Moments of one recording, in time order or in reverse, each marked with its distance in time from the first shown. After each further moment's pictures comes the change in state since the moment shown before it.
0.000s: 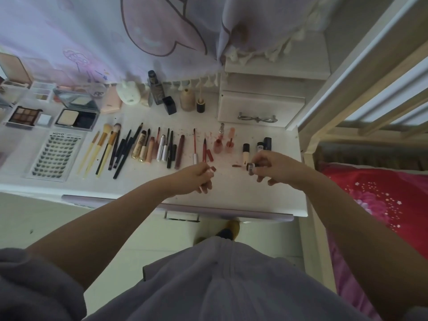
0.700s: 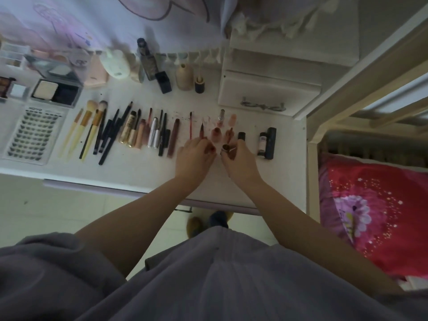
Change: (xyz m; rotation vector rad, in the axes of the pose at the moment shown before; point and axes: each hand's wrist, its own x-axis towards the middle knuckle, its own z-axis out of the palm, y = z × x) left_hand 0.059 -0.015 0.031 0.485 0.781 0.114; right_hand 0.069 0.000 0.082 0.069 0.468 -0.142
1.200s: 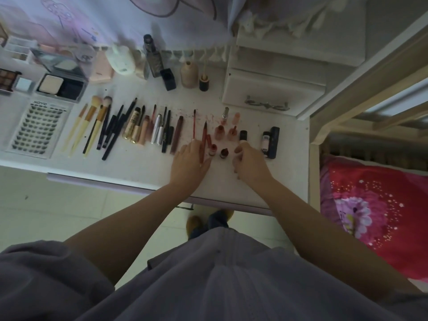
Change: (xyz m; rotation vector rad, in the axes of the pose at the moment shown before) left_hand -0.020 -0.011 -0.006 -0.050 -0.010 -0.084; right_hand 0.000 0.003 -0.018 -0.261 -0.127 0.041
